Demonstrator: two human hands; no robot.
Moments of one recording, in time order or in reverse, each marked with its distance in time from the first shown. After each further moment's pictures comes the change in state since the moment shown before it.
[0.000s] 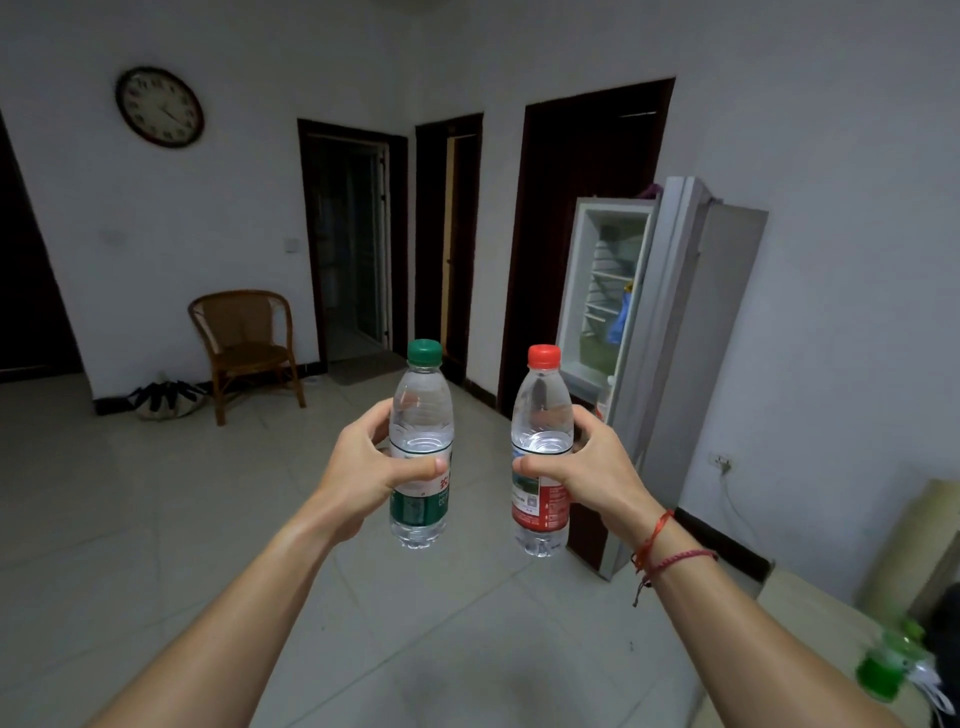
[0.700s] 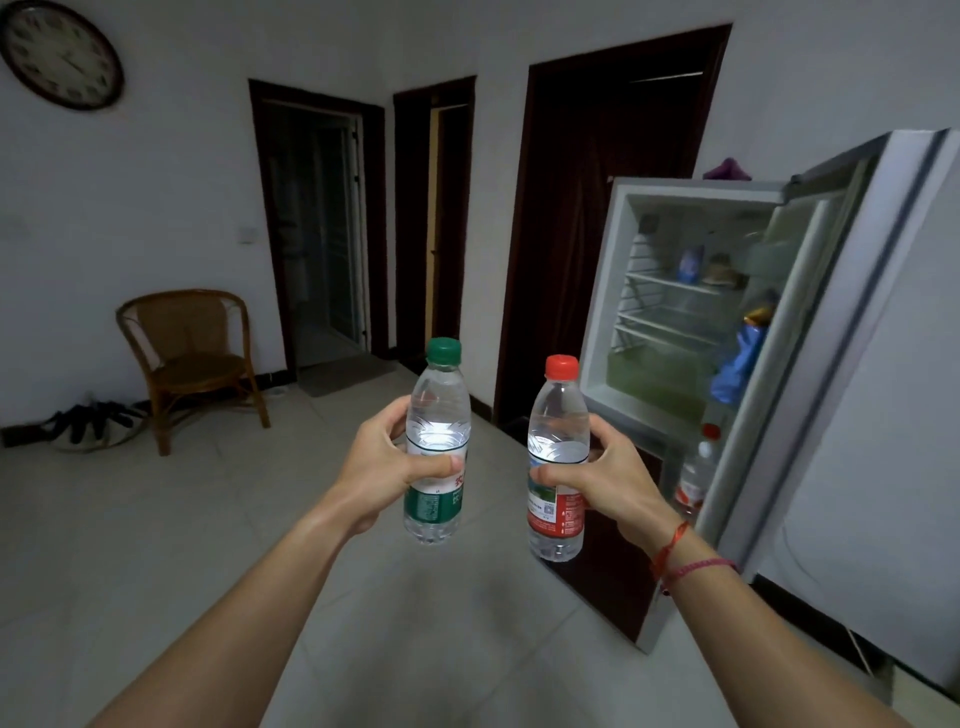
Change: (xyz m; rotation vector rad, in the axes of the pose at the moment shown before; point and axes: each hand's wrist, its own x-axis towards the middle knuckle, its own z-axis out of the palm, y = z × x) left_hand 0.381 -0.149 -0.030 -0.062 -0.087 -0.025; right_hand 0.373 0.086 0.079 -0.001 0.046 0.095
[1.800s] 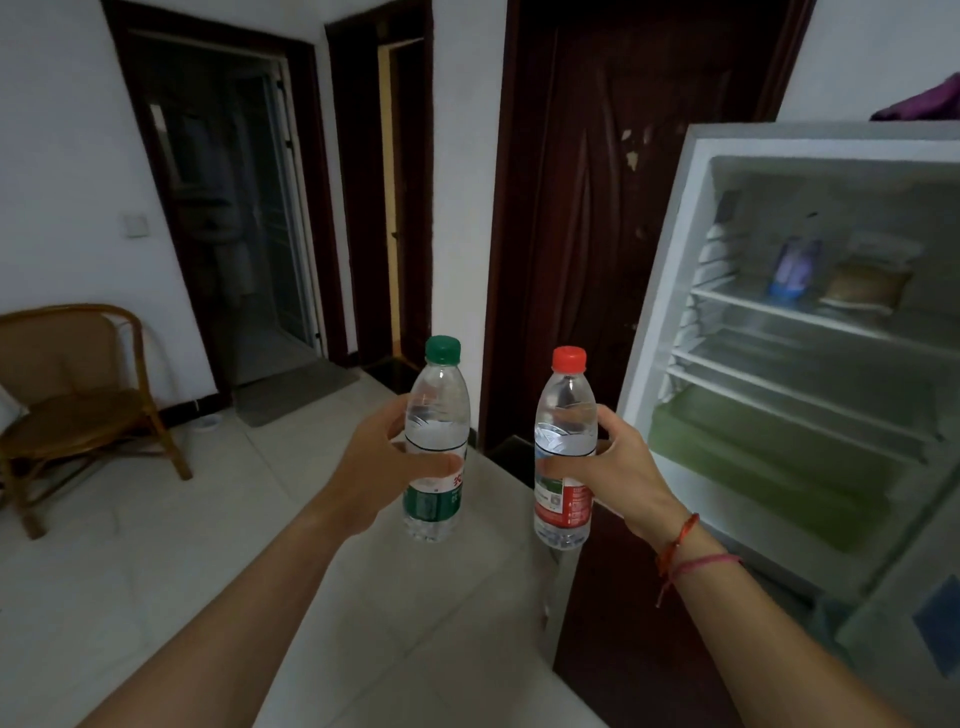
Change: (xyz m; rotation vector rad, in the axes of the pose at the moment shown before) left_hand 0.563 -0.172 0.014 0.048 -0.110 -0.083; right_hand 0.569 0.100 0.013 -0.013 0.065 0.021
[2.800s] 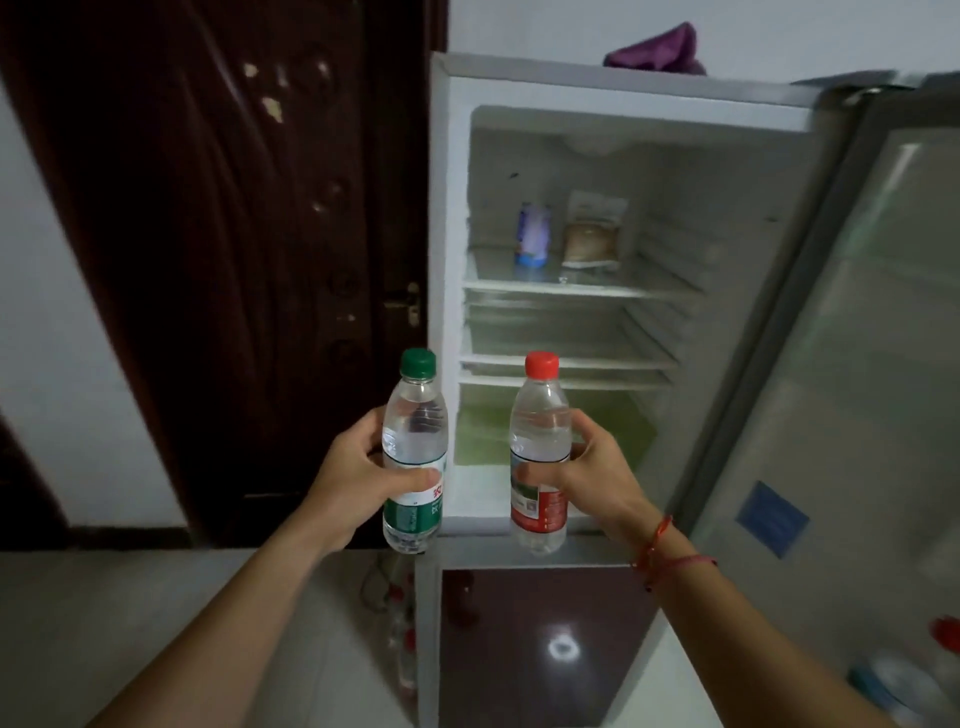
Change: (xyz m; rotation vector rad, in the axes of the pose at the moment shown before) left_hand 0.359 -0.074 0.145 -0.205 -0.729 0.035; right_hand 0.178 0.063 -0.065 -0.104 0.699 0.269
